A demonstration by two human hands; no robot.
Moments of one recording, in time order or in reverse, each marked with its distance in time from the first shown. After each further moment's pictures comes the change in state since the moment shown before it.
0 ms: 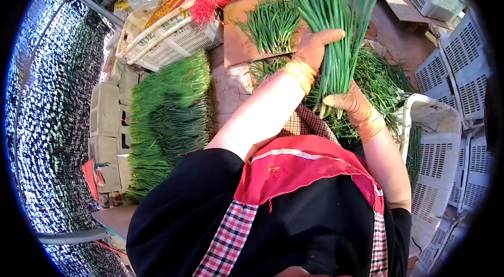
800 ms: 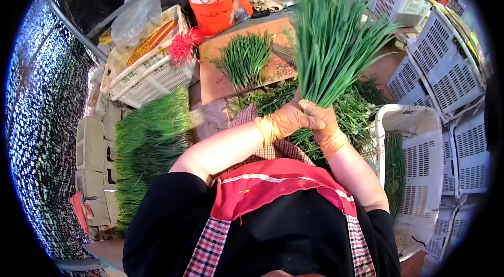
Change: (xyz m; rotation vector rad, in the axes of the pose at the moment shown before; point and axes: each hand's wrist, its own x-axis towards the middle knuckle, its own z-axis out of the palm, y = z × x) left_hand -0.053 -0.021 0.013 0.401 -0.428 -0.287; right_hand 0.015 0.022 -0.012 0.262 0.307 -0.296
